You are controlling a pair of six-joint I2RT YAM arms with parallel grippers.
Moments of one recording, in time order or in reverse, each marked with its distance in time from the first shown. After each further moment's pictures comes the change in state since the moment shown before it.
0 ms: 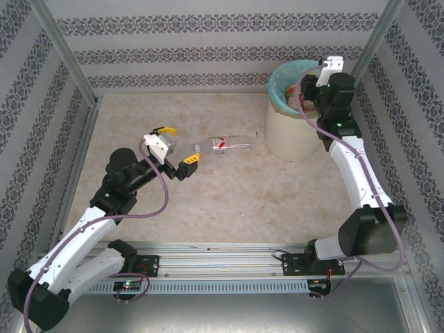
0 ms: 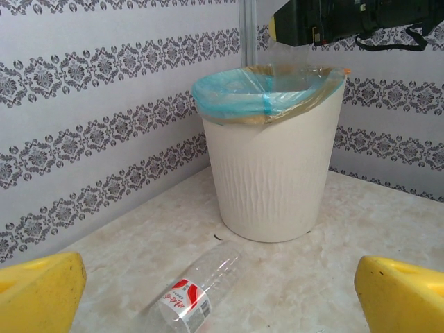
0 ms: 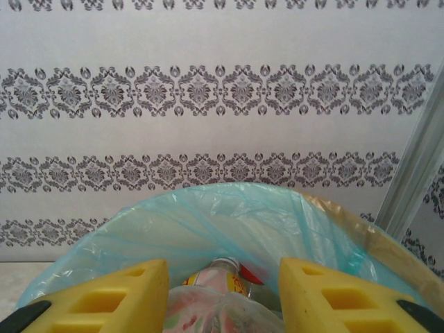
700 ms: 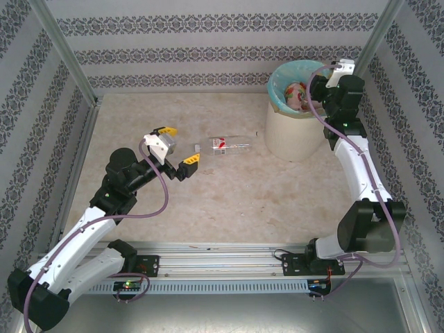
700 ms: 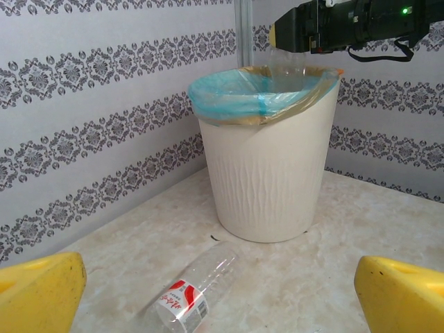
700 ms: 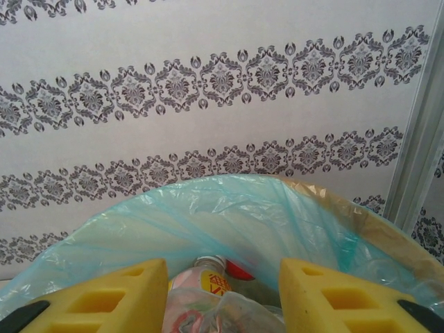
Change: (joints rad) left arm 0.000 0.000 0.001 0.000 0.013 0.000; right arm -0.093 0.043 -0.031 0.058 -0.105 0.095
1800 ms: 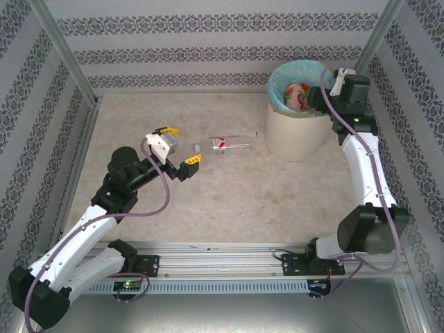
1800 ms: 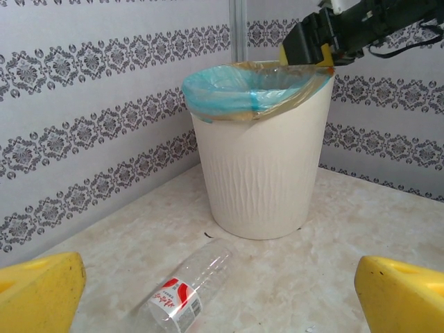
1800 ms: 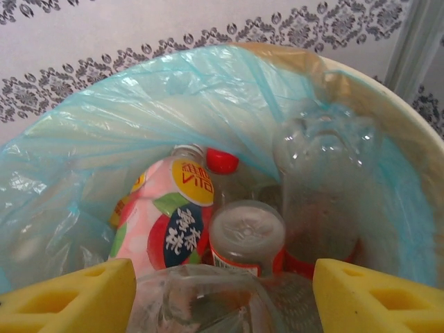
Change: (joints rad) left arm 0.000 0.019 0.006 -0.004 0.014 -0.007; right arm -0.034 -0.039 0.140 -0.476 -0.056 0.047
